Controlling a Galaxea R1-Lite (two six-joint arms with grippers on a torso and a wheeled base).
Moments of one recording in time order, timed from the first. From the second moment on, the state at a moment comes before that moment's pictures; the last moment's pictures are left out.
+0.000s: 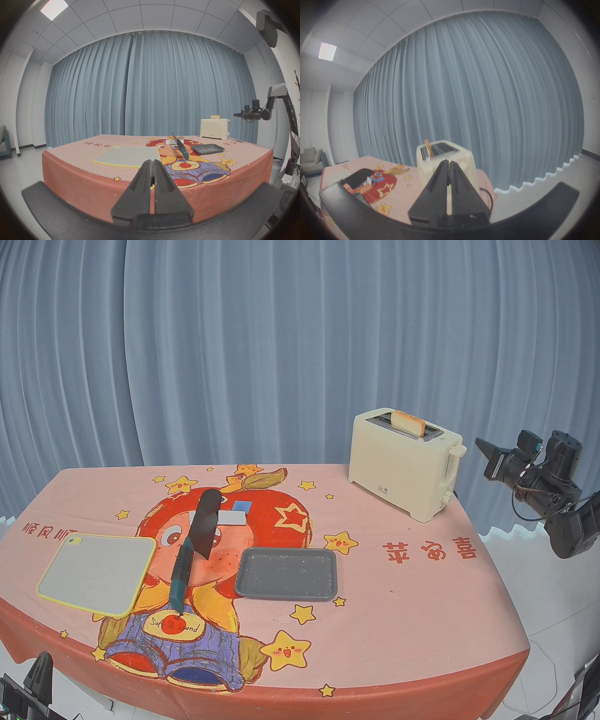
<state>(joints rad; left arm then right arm) 0.00 0.02 -0.02 0.00 0.00 -0.01 0.05 1.92 -0.83 -1.10 0.21 0.18</state>
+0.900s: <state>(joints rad) 0.00 0.02 -0.02 0.00 0.00 -0.01 0.07 2.11 -0.92 -1.26 0.20 0.18</state>
